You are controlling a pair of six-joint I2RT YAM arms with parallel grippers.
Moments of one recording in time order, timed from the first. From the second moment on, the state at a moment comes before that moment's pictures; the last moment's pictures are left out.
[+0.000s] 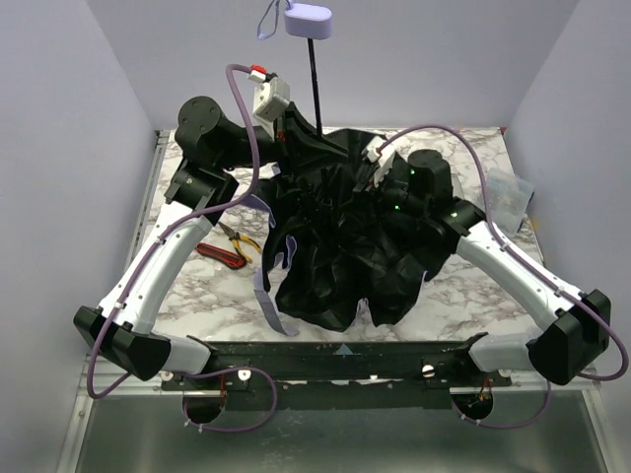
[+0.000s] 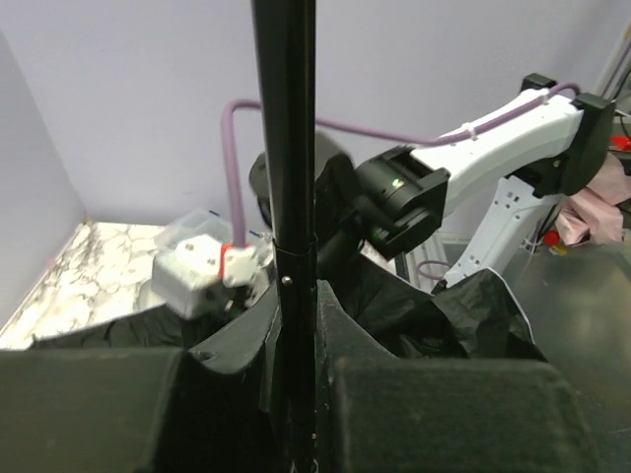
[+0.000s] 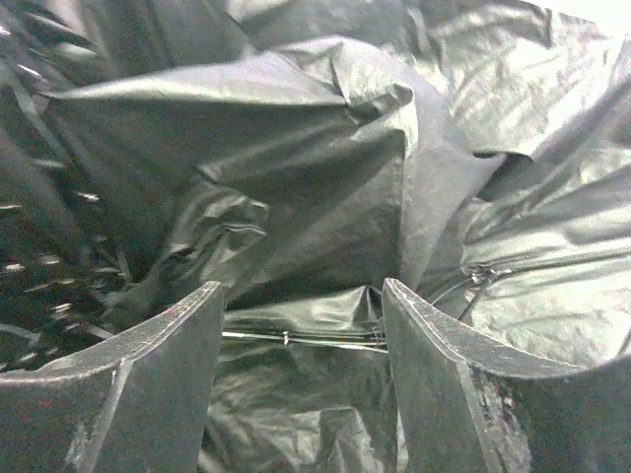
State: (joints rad) left arm -0.47 1.36 1.59 0.13 1.06 -0.36; right arm 0.57 1.33 1.15 -0.16 -0.34 -0.15
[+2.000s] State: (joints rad) left arm -0.66 1.25 1.32 -0.16 0.15 0.19; right arm 0.64 1.30 1.25 0.13 -0.22 0.08
